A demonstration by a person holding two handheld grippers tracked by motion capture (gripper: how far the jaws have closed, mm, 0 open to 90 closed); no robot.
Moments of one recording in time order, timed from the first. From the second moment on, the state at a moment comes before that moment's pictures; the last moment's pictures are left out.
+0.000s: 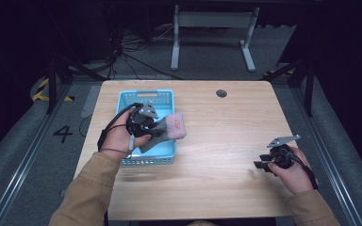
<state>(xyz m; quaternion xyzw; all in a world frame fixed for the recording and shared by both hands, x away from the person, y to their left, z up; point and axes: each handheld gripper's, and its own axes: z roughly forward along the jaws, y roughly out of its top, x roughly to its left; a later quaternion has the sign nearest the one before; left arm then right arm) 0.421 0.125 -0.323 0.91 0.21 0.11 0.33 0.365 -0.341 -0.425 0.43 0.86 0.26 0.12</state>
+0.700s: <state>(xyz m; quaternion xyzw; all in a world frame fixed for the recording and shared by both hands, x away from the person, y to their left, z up) 0.458 0.161 -0.352 0.91 0.24 0.12 0.31 0.365 -0.341 -0.427 0.42 0.86 0.27 0.12</state>
